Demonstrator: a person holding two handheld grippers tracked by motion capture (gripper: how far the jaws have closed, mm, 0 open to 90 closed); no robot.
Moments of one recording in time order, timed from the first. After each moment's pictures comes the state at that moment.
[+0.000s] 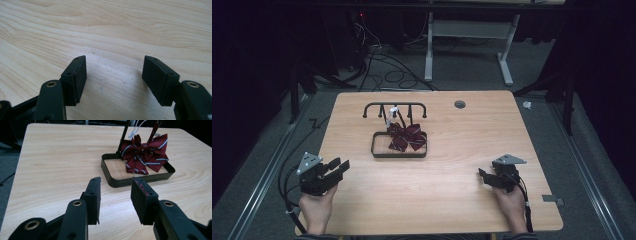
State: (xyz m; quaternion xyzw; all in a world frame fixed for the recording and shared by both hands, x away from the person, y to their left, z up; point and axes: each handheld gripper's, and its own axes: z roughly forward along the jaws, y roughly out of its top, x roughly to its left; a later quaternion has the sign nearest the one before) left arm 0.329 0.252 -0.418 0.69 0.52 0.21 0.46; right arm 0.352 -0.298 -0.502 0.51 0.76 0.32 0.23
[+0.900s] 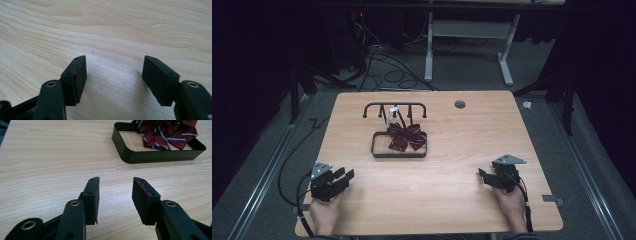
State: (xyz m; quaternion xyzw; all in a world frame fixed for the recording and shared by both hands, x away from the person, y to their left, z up) left arm 0.341 0.247 -0.475 0.70 0.55 0.19 0.42; right arm 0.352 -0.298 -0.502 0.51 0.76 0.32 0.23
